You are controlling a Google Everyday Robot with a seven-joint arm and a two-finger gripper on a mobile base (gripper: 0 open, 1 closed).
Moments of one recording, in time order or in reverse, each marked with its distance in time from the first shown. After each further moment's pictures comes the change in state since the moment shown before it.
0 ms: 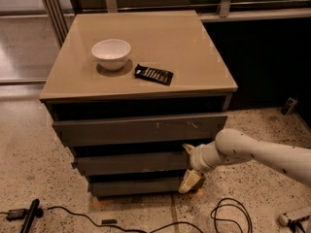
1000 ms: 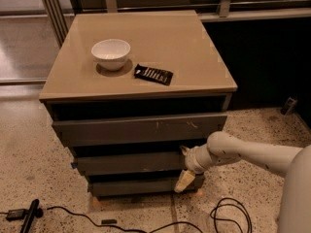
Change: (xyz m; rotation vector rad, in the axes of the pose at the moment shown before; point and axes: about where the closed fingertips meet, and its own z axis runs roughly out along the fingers) arm 0.020 -0.017 0.048 -0.006 0.016 0.030
